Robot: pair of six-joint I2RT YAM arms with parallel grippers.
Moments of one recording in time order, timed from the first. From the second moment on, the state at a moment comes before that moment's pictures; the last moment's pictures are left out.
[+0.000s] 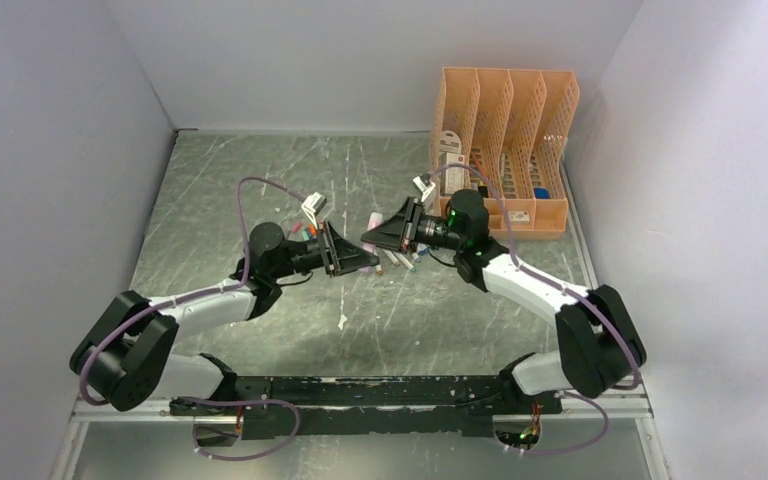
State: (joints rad) left arm -0.61 1.33 0.51 0.87 0.72 -1.23; right arm 0.52 1.36 0.73 0.53 -0.72 1.14
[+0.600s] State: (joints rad) left arm -0.79 0.95 0.30 0.47 0.69 -1.07; right arm 0.26 1.74 1.34 0.22 -0.74 0.97
